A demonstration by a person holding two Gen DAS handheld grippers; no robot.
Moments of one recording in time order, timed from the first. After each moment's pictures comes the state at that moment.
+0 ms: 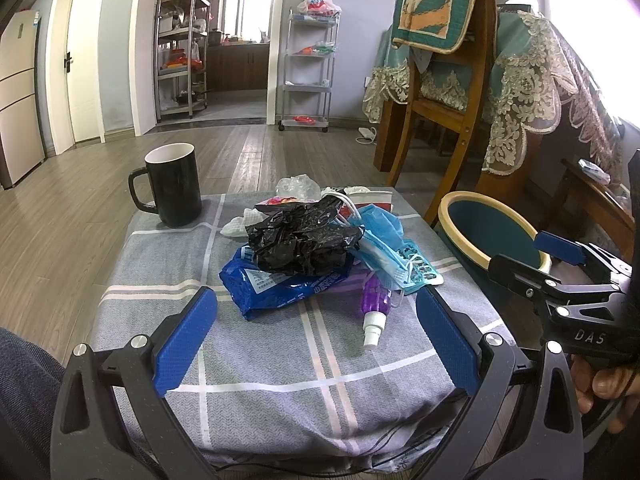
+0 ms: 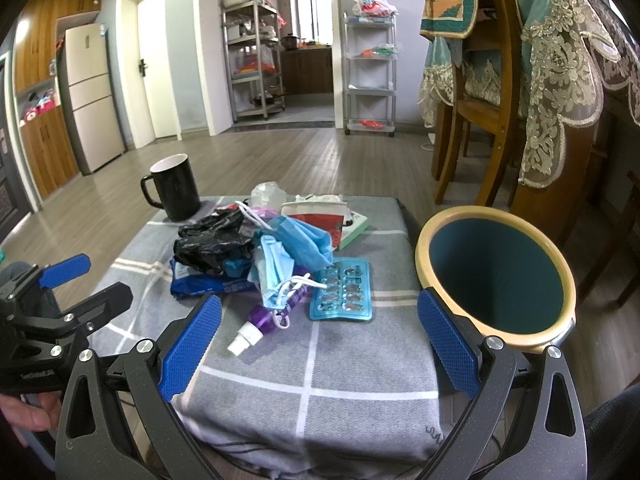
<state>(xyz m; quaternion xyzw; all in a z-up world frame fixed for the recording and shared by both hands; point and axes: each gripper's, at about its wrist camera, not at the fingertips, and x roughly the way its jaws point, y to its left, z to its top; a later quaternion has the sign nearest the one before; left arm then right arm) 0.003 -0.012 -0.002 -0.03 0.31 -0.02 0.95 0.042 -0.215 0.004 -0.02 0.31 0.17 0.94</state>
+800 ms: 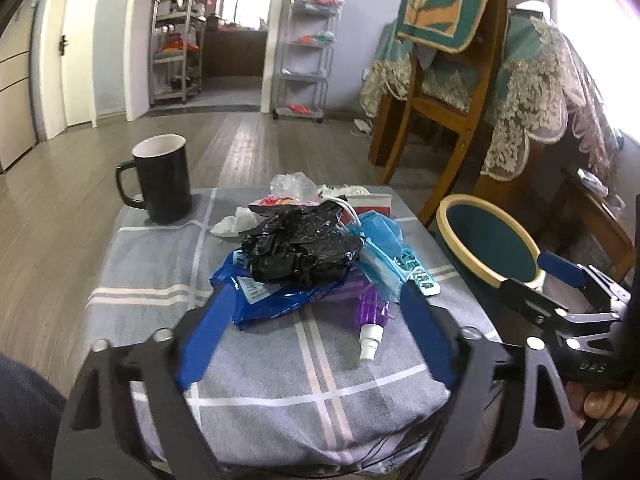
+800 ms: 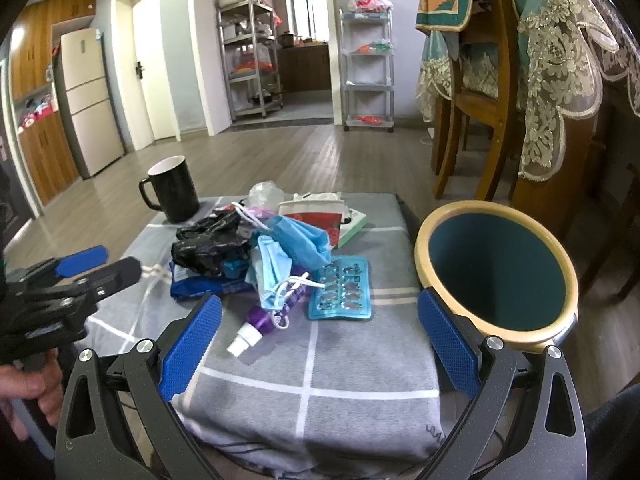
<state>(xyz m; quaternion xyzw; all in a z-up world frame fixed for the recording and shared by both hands) 0.035 0.001 0.001 -0.05 0.34 -0.05 0.94 0.047 -0.222 0.000 -0.01 0.31 0.18 0.93</state>
